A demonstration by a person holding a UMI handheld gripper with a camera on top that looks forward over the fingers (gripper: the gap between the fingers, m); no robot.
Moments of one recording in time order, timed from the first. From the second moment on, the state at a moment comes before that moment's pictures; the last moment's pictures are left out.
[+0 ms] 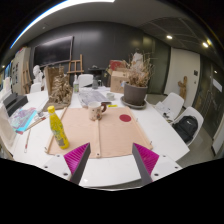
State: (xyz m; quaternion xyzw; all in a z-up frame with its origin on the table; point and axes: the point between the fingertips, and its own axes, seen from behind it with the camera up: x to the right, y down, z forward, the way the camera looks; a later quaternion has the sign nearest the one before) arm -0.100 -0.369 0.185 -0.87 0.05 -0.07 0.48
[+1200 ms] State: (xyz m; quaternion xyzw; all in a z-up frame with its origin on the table) arm -0.337 -0.160 0.114 -0.83 -0.01 0.02 0.55
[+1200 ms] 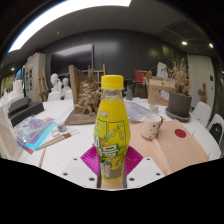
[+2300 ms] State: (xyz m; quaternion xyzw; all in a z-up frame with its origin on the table) arm -0.304 0.060 0.202 -0.47 0.52 0.68 0.20
